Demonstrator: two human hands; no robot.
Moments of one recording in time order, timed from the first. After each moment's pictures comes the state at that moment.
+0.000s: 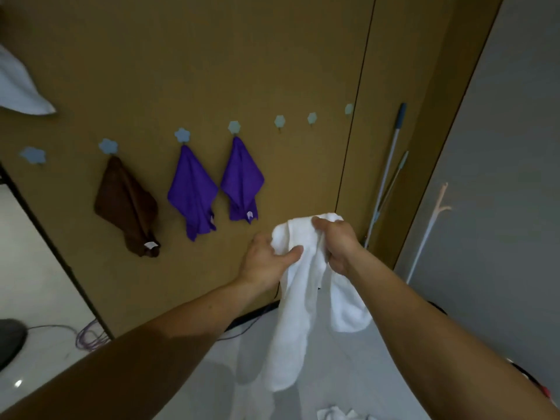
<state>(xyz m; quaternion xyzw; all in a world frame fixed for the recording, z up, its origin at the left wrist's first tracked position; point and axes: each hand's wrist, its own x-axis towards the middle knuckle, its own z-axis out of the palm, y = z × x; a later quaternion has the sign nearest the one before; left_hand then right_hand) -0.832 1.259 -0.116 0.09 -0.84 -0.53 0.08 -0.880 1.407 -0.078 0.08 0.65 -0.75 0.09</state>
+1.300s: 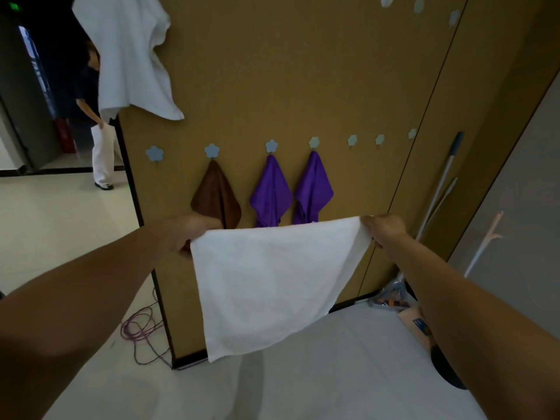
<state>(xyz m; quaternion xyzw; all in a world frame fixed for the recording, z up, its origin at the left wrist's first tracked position) -0.789 0.846 -0.076 0.19 -0.74 -0.63 -0.10 -0.862 1.251 -0.047 0.10 0.84 -0.53 -0.02</state>
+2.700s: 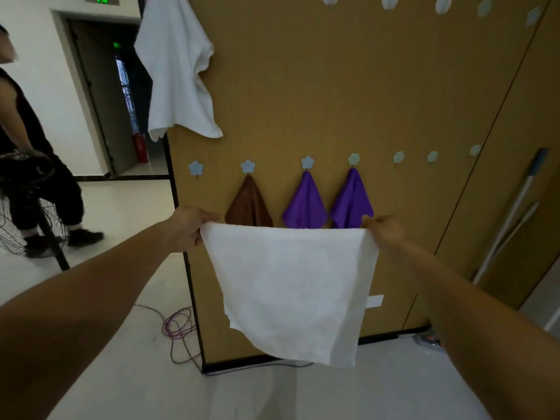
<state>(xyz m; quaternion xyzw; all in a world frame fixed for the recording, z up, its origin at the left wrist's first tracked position) -0.753 0.865 -0.012 0.29 -0.64 -0.70 0.13 -0.912 1.202 -0.023 -0.10 0.90 -0.43 -0.01</state>
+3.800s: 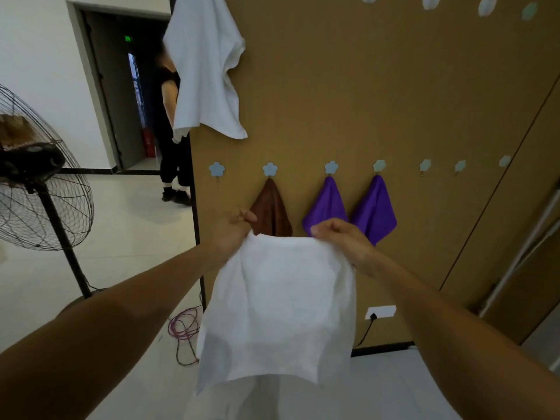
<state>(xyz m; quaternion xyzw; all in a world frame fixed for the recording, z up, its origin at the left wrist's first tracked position) -0.771 0.854 -0.043 0.15 -0.75 -0.61 0.21 -0.872 1.087 -0.030 -0.25 0.78 -0.56 0.13</state>
